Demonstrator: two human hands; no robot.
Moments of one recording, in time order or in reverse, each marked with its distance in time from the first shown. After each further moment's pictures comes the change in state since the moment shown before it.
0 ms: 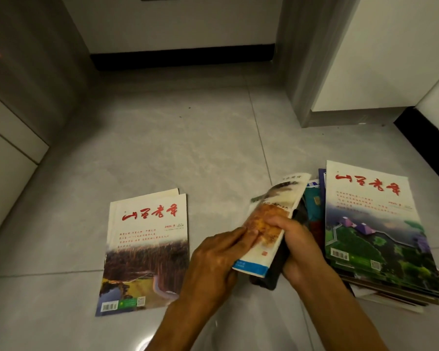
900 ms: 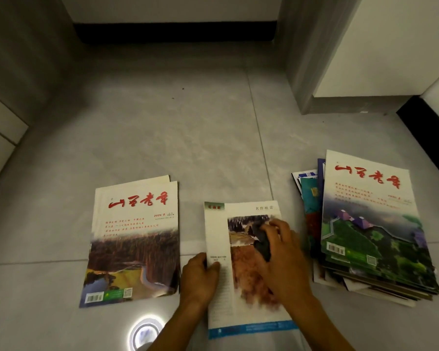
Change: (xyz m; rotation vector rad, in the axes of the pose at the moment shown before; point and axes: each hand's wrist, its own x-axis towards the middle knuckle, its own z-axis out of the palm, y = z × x) left_hand -0.043 -0.041 0.075 -0.407 -0.029 -1.112; right_hand 0.053 0.069 -0.069 -1.517 0.055 -0.720
